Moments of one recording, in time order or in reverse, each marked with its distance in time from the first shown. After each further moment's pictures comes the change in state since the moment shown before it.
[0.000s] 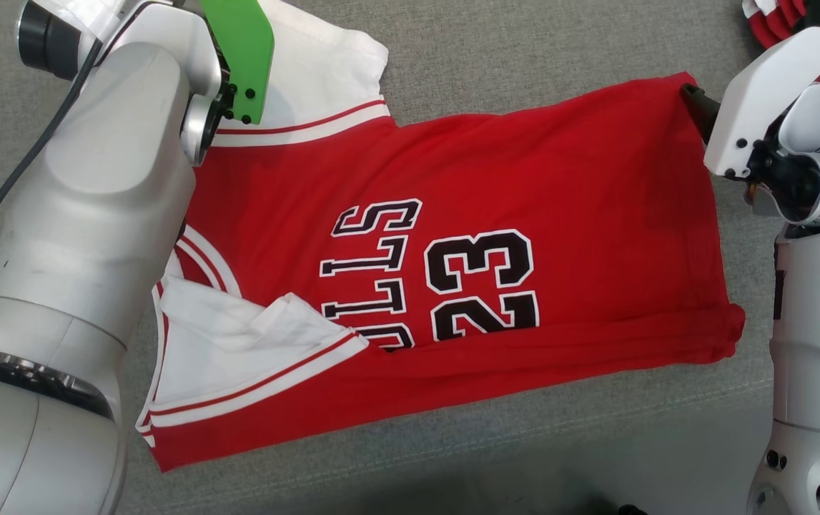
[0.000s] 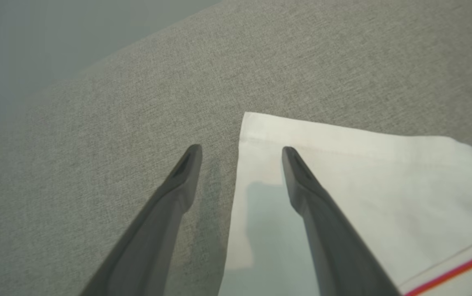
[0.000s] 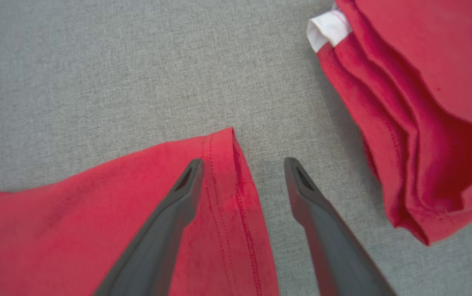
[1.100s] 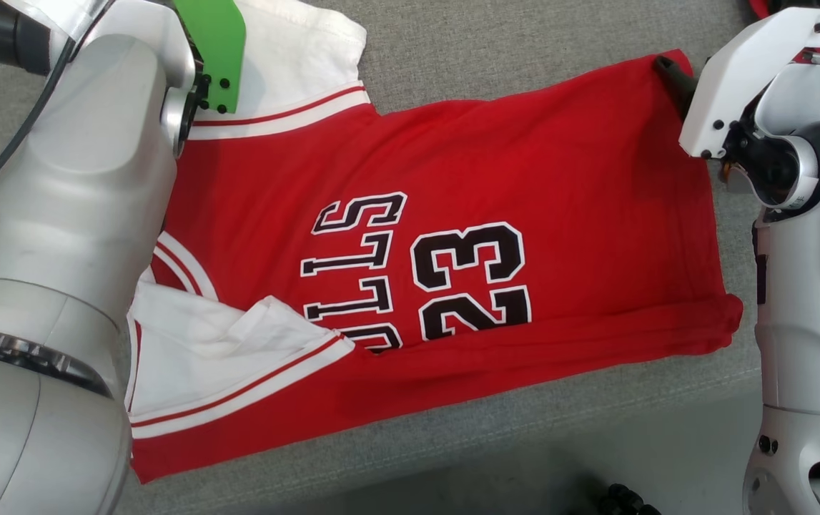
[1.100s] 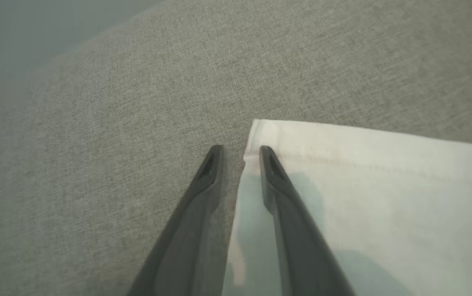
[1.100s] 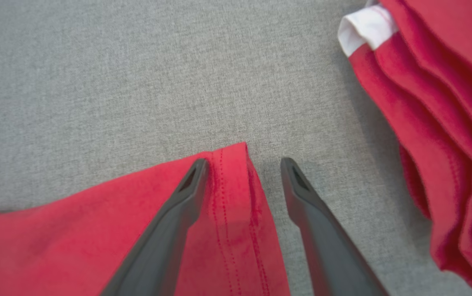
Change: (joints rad) left arm -0.064 -0.024 -0.030 0.194 -0.011 -0.033 -0.114; right arm -0.054 0.000 0.050 0.080 0.062 0.000 -0.102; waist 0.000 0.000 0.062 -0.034
